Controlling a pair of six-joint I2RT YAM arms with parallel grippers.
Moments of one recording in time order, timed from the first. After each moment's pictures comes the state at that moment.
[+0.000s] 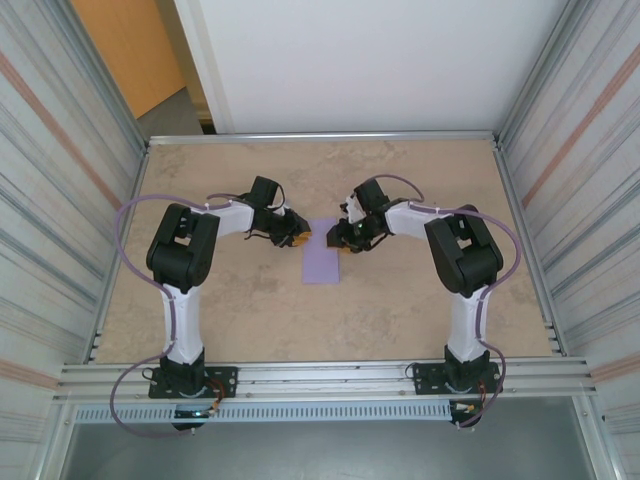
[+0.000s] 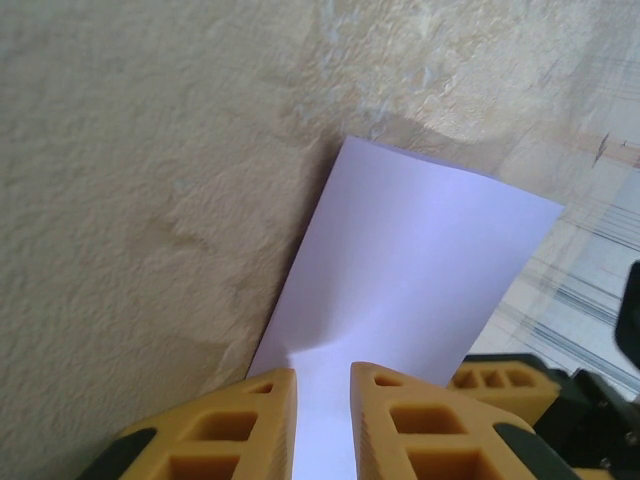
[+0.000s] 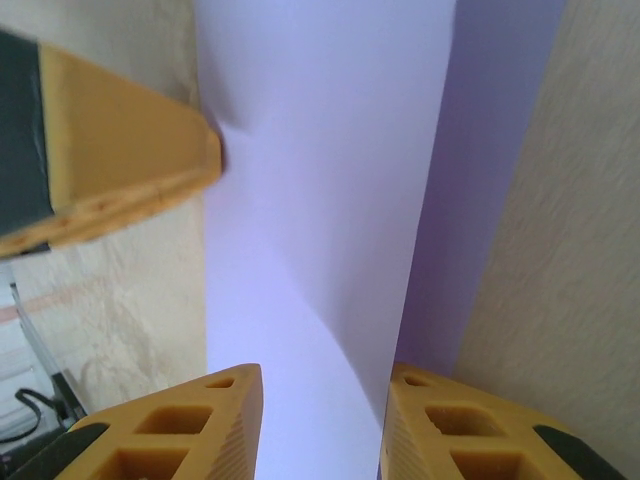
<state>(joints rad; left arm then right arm) -0.37 2.08 1.26 -0.26 0.66 -0.90 0.47 1.99 1.22 -0.35 -0.62 0.52</state>
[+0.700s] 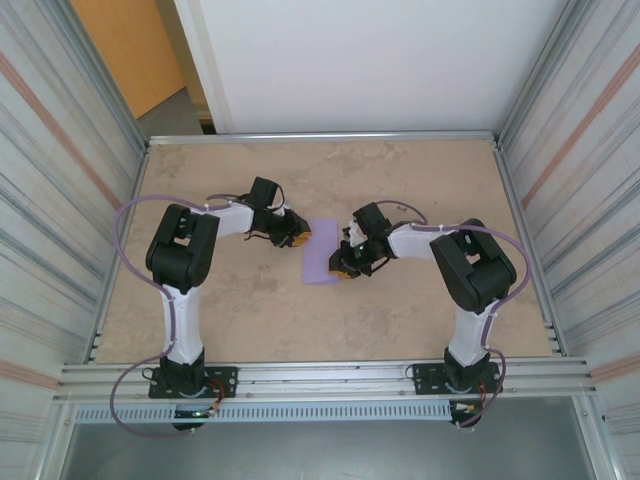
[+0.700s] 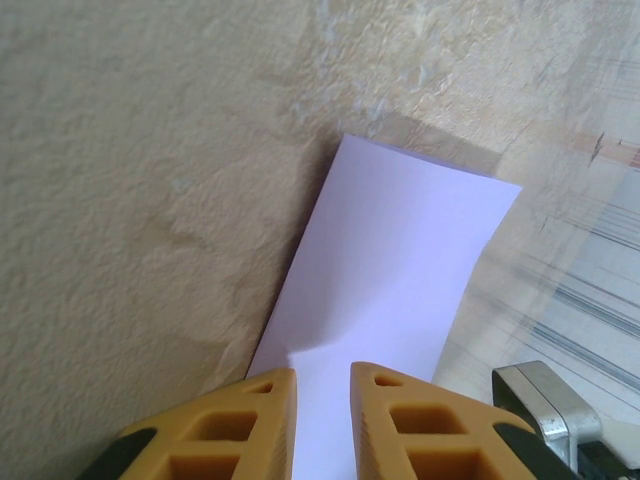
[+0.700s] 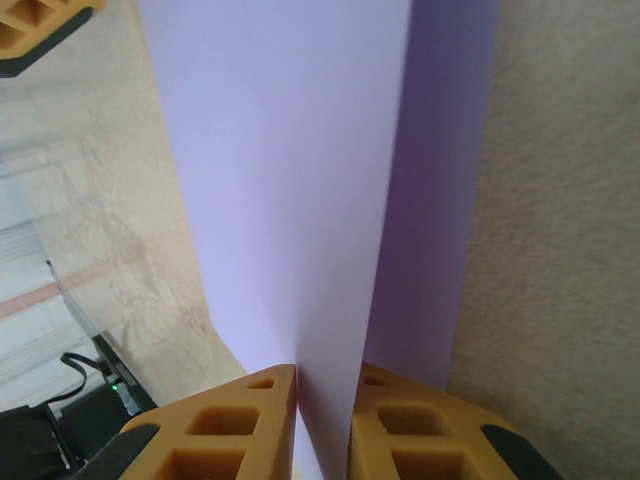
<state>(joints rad) -0.37 2.07 1.24 -0.24 0.66 -0.90 0.55 1.86 0.97 -0.24 -0.65 0.74</state>
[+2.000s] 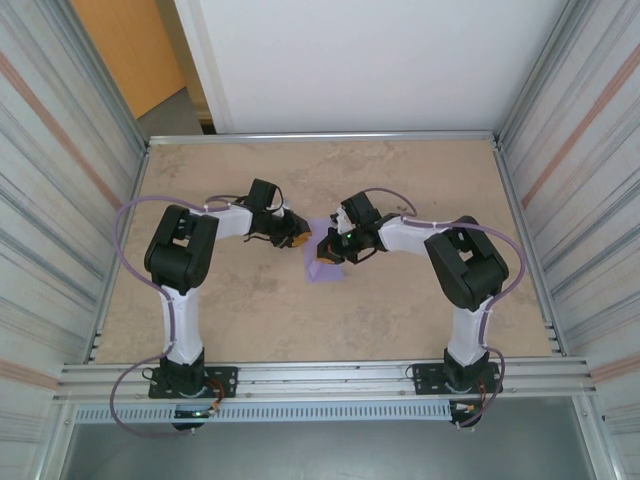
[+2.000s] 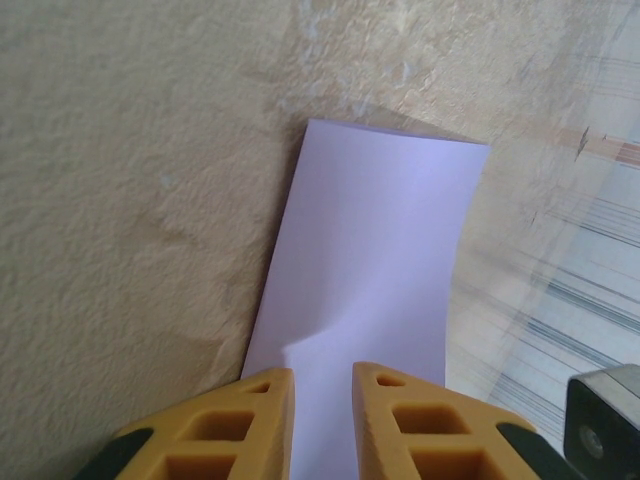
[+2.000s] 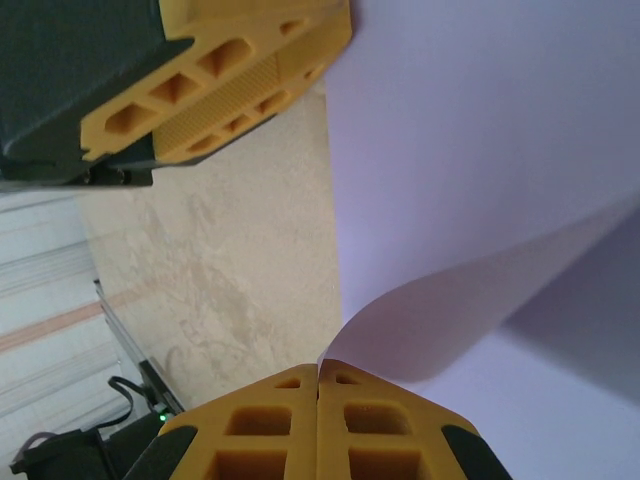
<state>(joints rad) -0.36 2.06 1.21 -0.18 0.67 -0.90 0.59 1.91 1.11 -0.18 -0.64 0.81</state>
